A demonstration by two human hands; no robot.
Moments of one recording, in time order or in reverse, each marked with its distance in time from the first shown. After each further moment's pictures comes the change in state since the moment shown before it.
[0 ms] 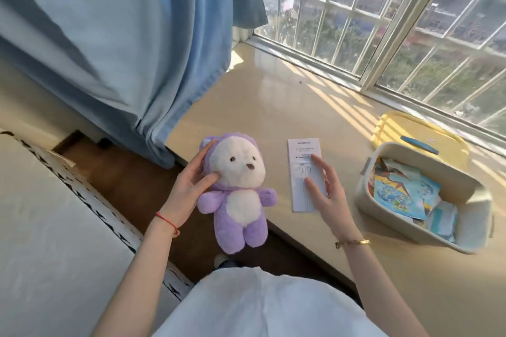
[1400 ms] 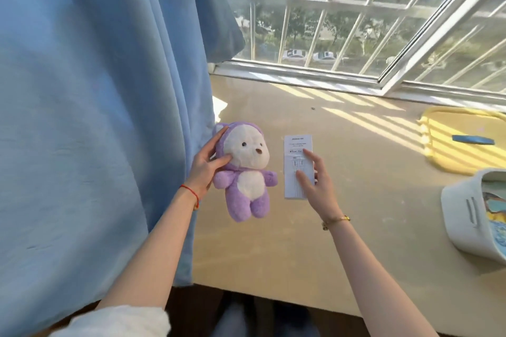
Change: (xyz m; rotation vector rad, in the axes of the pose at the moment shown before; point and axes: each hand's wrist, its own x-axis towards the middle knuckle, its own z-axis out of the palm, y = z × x) left_hand 0.540 -0.026 -0.194 0.087 -0.341 -0.201; right_hand 0.409 0.035 0.208 -0.044 0.447 0.308
